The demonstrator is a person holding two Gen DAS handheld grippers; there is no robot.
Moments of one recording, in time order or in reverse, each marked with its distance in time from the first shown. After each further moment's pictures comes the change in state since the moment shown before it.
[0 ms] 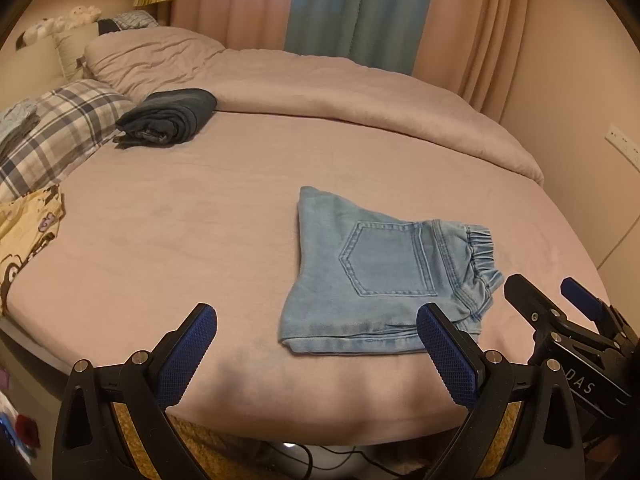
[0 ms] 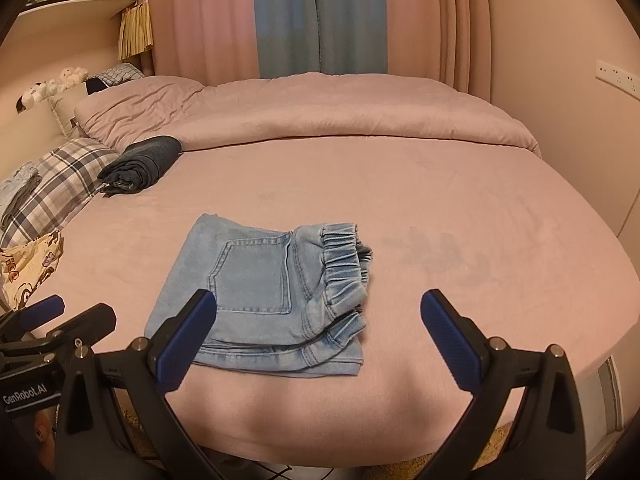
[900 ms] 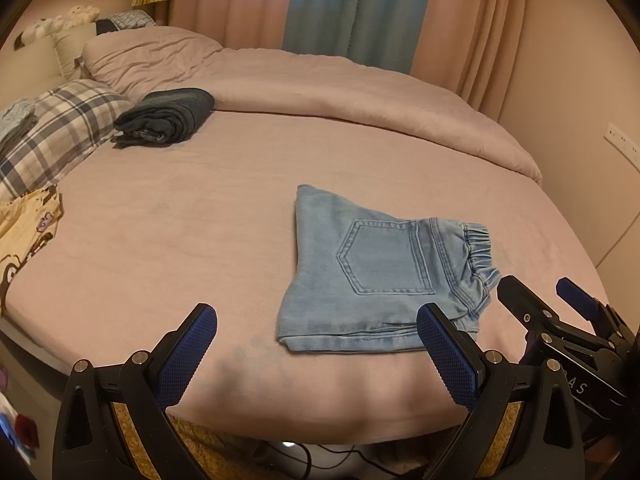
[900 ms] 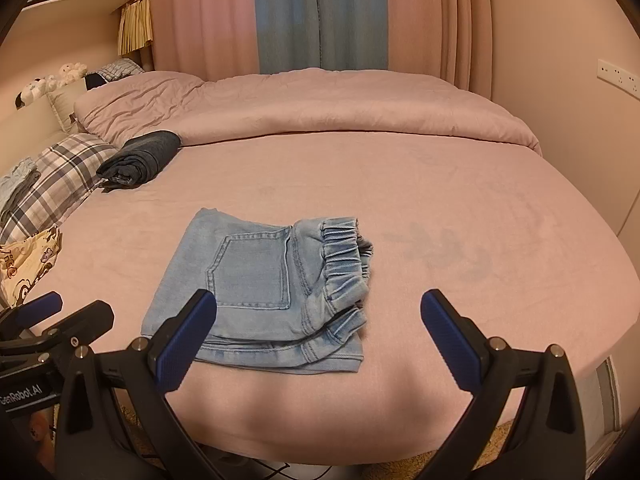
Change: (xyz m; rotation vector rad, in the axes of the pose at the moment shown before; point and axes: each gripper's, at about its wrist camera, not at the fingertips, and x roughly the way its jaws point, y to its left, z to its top) left arm 0.000 -0.003 -0.001 0.004 0.002 -0.003; right arm 0.000 0.007 -0.004 -0.002 0.013 -0.010
